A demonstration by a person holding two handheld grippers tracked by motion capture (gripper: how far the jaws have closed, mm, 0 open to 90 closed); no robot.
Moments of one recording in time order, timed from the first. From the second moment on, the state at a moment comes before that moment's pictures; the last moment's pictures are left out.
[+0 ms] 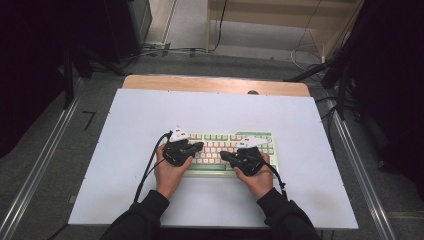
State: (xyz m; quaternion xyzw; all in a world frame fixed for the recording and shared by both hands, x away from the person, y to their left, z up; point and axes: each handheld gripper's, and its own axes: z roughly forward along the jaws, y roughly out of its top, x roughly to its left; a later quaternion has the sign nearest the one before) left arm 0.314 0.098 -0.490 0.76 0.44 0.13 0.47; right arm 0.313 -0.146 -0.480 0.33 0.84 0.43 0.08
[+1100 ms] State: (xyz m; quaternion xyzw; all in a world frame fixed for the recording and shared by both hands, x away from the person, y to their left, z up) left arm 0.298 0.127 -0.481 0.74 0.44 0.13 0.49; right arm 0.311 -0.166 -0.482 0.34 0.84 0.42 0.09
